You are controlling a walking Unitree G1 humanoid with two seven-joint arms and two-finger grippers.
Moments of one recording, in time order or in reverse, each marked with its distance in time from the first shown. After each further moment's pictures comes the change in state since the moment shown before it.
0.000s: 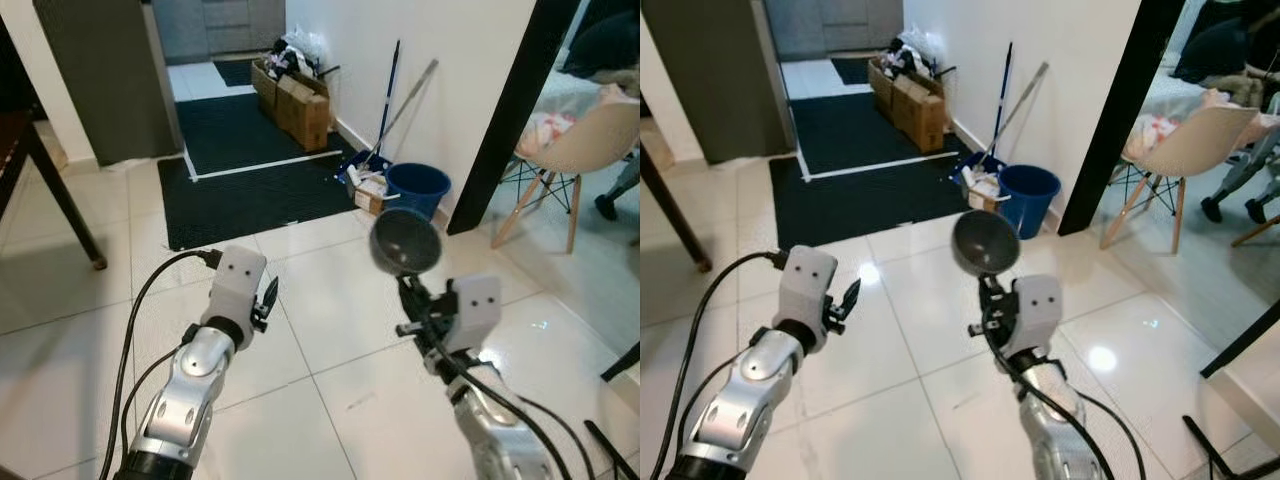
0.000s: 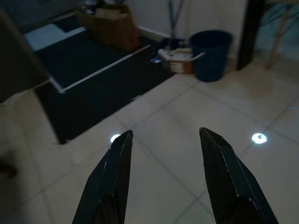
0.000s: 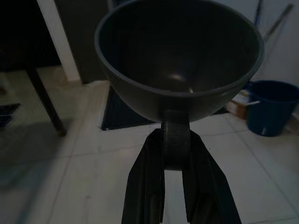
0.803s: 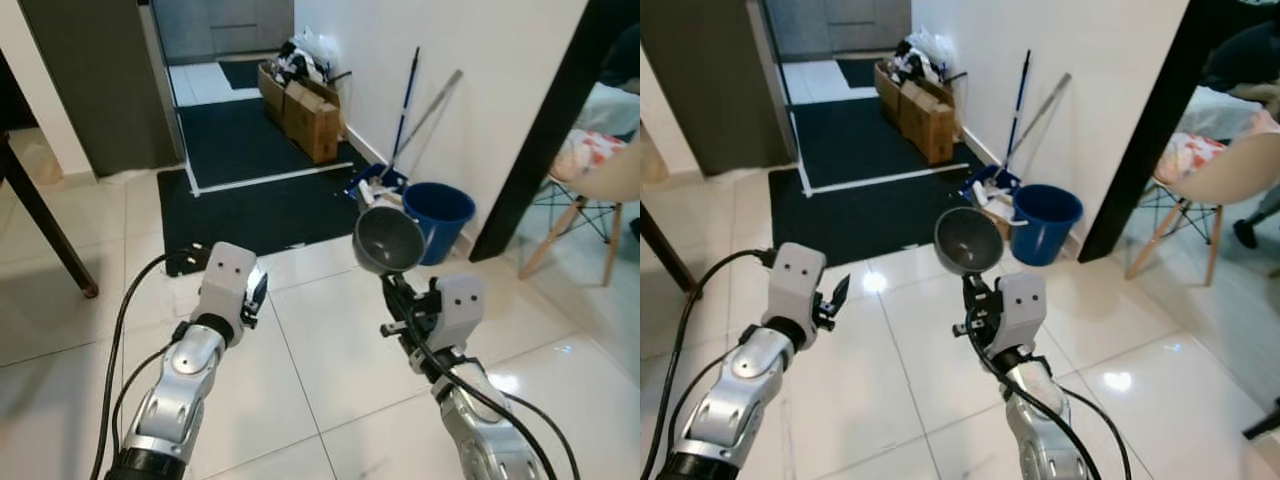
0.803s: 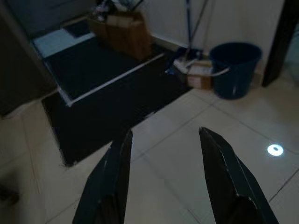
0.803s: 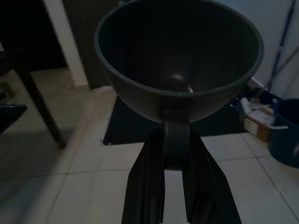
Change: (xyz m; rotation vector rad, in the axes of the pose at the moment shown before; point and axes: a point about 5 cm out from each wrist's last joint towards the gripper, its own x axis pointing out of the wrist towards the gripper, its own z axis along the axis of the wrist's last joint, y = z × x) left arm 0.002 -0.007 0.002 -0.007 -0.016 -0.021; right arm -0.004 -0.004 -0.005 -0.020 0.026 -0.016
